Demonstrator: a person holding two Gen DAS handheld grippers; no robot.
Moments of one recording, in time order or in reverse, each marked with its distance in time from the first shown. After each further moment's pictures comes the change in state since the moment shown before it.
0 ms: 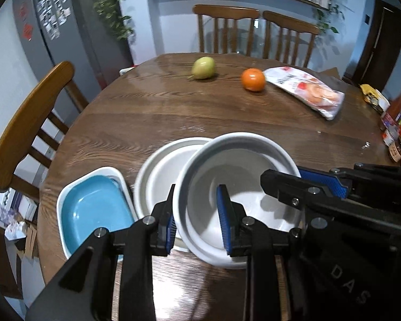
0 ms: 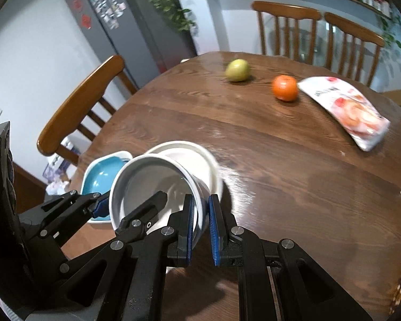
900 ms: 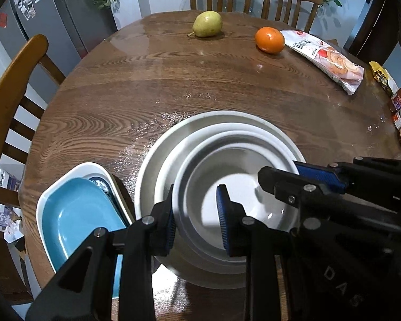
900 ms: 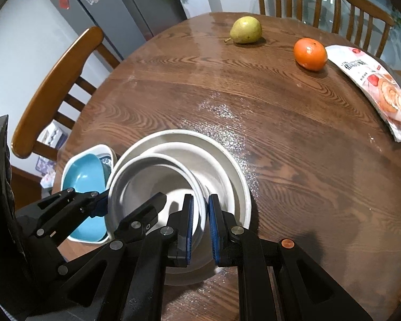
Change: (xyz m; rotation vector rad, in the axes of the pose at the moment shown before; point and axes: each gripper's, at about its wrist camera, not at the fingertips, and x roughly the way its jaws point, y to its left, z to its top) left arm 0.071 0.030 0.010 0.045 0.199 -0.077; right arm 0.078 0.002 0.018 0.076 0.176 -0.043
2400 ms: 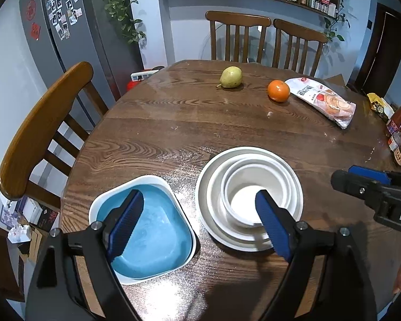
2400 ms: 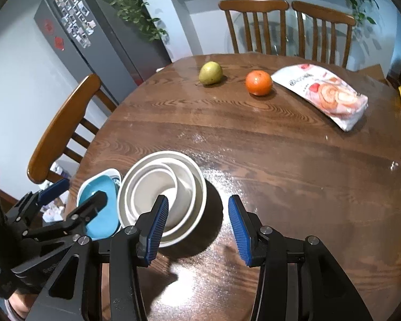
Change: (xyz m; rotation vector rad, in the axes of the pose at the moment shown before) left arm -0.083 0.022 -0.020 -0.046 -0.231 0.083; right arm -0.086 -0.029 -0.039 0.118 -0.204 -0.014
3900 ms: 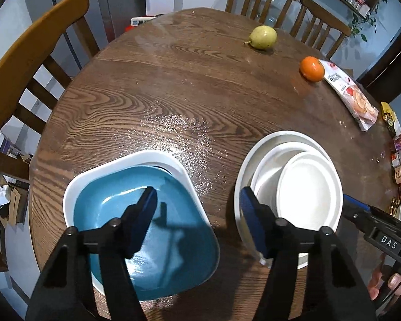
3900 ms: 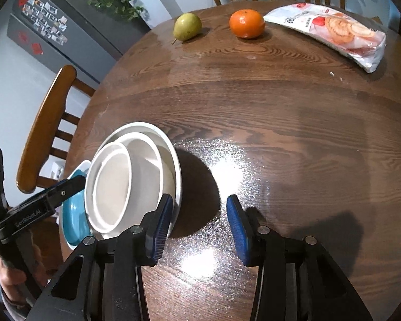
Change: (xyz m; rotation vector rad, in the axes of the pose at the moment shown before) left arm 0.081 0.049 0.008 -0.146 0.267 -0.103; right arm 0.075 -0.032 -0.009 0.133 0.154 0.067
